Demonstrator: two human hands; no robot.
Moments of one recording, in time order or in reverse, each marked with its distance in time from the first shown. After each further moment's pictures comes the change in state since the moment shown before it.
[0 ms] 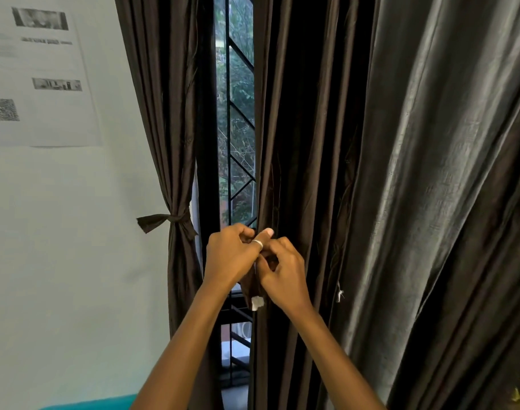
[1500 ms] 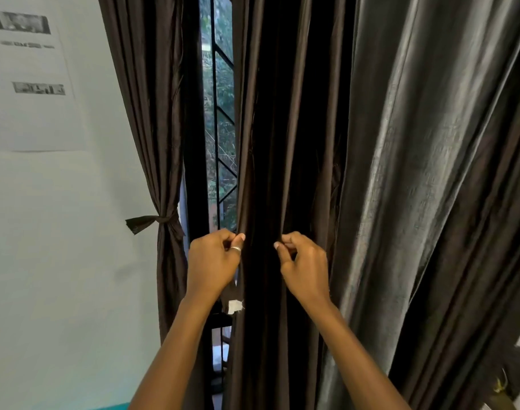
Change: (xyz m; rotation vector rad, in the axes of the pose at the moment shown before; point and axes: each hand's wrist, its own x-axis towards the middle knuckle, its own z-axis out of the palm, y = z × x) left_hand -0.006 -0.009 -0.005 0.071 0.109 0.194; right_hand 0.009 0.017 -0.048 -0.311 0.188 -0.017
